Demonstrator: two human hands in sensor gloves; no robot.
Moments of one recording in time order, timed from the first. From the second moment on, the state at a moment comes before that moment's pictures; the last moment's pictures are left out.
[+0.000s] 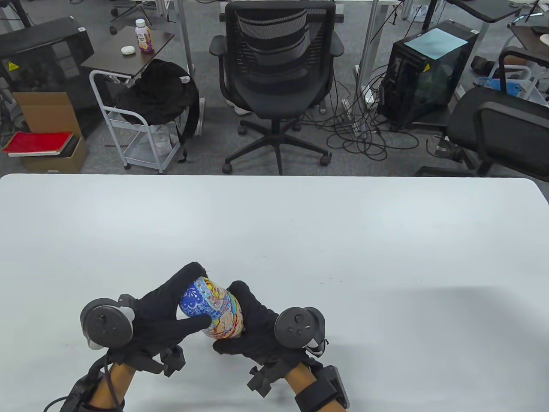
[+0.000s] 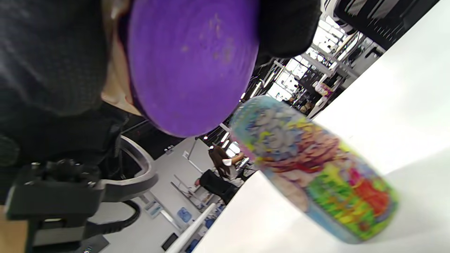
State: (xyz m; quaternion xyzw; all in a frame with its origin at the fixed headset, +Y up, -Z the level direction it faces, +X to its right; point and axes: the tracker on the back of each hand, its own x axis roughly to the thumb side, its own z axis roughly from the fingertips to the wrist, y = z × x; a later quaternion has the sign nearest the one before) left_hand -0.256 -0.628 -0.285 0.20 -0.35 0.42 0.81; right_hand -0.002 -0.713 -0.300 0.33 -0.04 0.80 0.50
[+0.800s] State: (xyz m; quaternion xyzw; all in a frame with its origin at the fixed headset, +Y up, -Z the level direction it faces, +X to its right) left_hand -0.259 -0.633 -0.287 0.17 -0.36 0.45 0.80; right_hand -0.001 -0.704 -0.292 0.33 -0.11 0.81 0.48
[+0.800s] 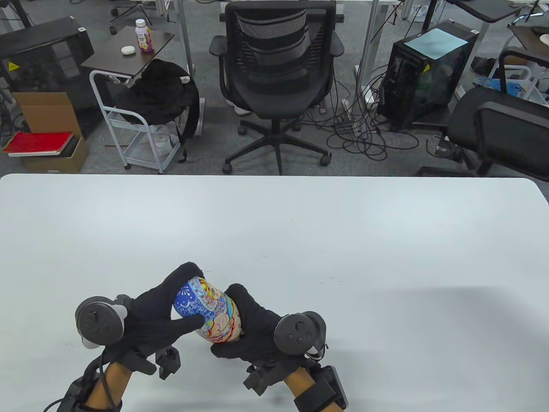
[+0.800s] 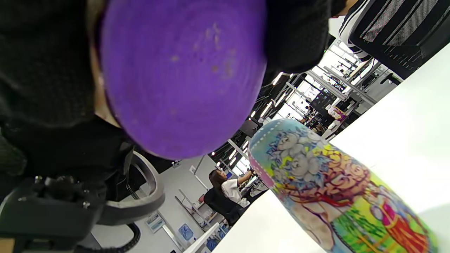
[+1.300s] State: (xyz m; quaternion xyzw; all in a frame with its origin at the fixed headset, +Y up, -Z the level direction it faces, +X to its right) left_hand -0.264 -0.626 -0.281 0.21 -0.35 0.46 0.79; right_hand -0.004 -0.704 -0.293 0.34 -0.07 0.80 0.50
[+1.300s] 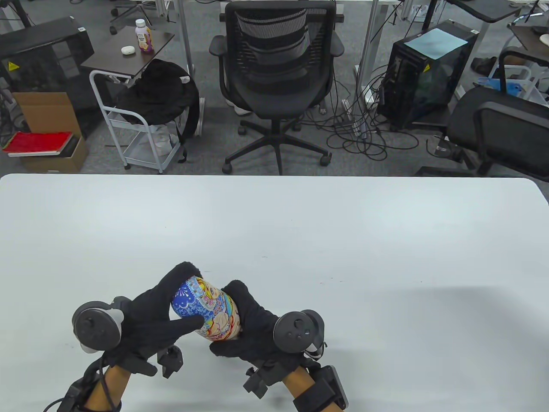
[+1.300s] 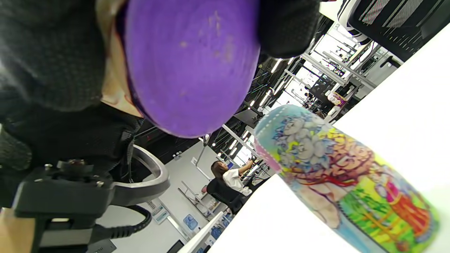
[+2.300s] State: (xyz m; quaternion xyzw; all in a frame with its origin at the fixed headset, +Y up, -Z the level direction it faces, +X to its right) left_hand -0.367 -0.688 -0.337 0.18 -0.06 0.24 0.95; right_hand 0.016 -0.743 -0.320 0.27 0.01 0.84 0.48
